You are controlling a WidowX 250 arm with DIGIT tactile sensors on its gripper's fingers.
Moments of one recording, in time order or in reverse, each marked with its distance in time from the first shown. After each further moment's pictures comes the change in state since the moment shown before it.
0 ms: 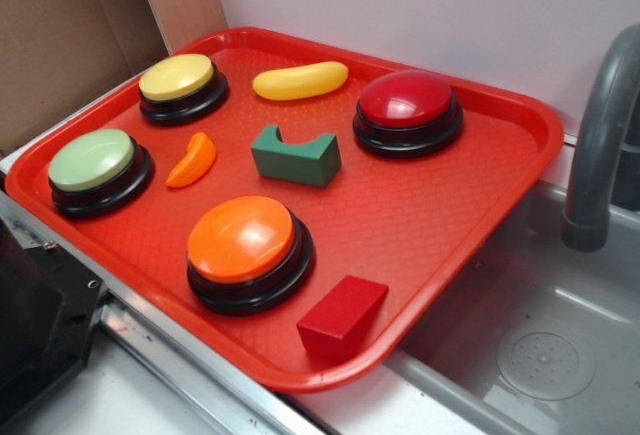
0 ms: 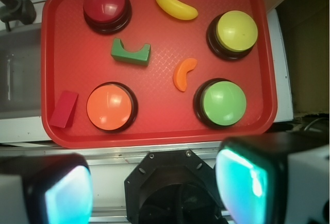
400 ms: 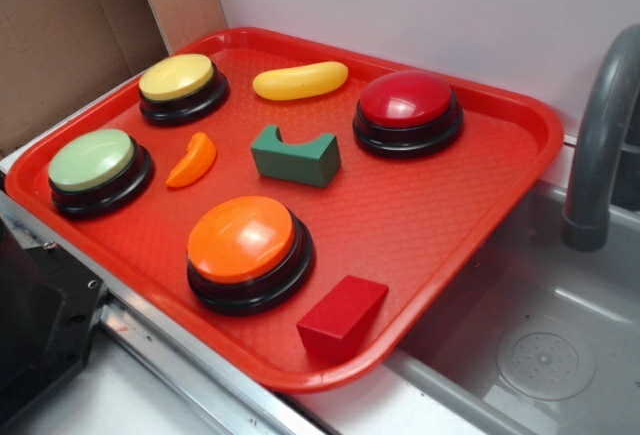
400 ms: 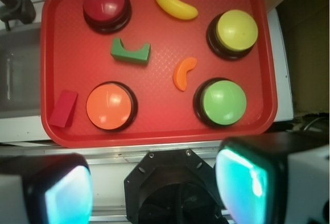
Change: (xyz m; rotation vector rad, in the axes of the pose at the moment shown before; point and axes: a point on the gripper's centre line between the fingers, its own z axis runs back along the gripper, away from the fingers) arm -0.002 0.000 -0.004 0.002 0.014 -0.001
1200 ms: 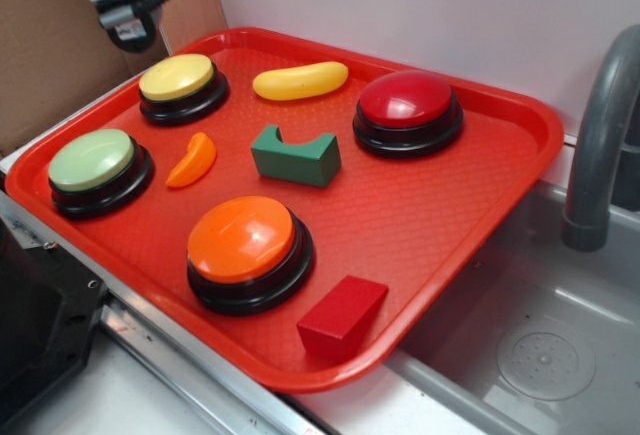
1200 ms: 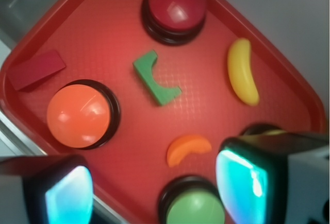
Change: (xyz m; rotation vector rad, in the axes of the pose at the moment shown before) arm 0.074 -0.002 -0.088 0.035 0.013 -0.829
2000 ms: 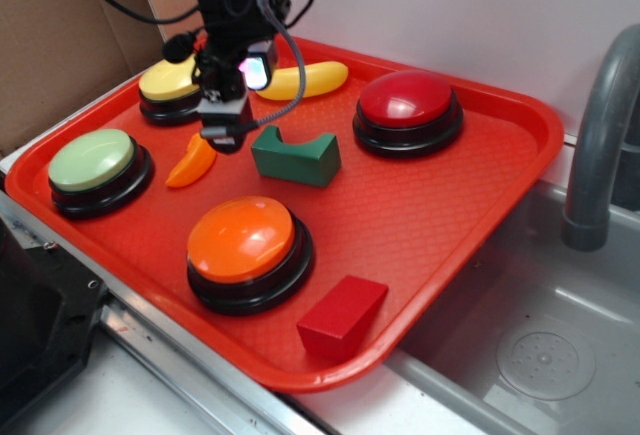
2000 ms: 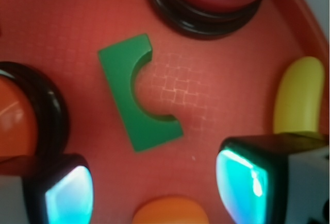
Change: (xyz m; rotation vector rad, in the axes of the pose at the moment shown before) arm 0.024 0.022 -0.098 -0.027 0.063 -0.192
